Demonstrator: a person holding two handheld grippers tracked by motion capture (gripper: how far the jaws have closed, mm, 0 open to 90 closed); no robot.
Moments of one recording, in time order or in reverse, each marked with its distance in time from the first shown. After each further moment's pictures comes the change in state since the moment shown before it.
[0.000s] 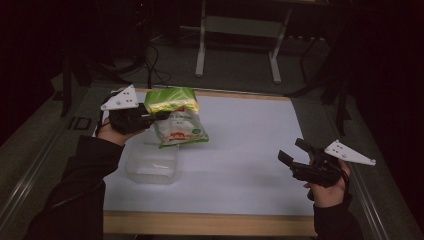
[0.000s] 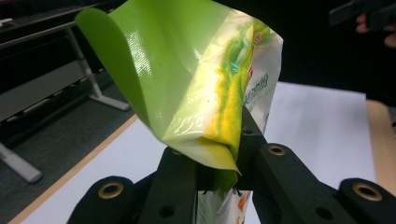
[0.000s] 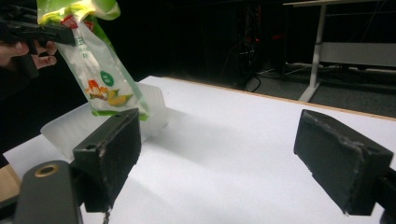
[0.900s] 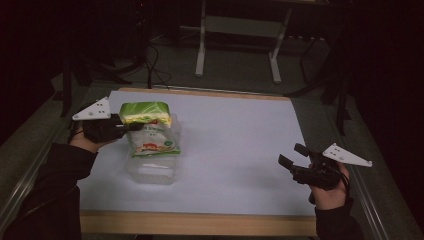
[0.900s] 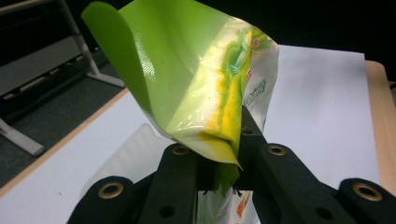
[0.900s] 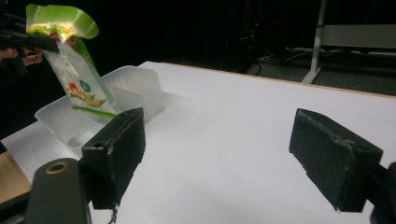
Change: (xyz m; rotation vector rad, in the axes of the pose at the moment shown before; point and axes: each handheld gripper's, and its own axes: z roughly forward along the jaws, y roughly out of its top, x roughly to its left) left arm 0.024 -0.060 -0.041 0.068 -0.040 -0.013; right arm -0.010 -0.015 0.000 0.054 -0.001 0.021
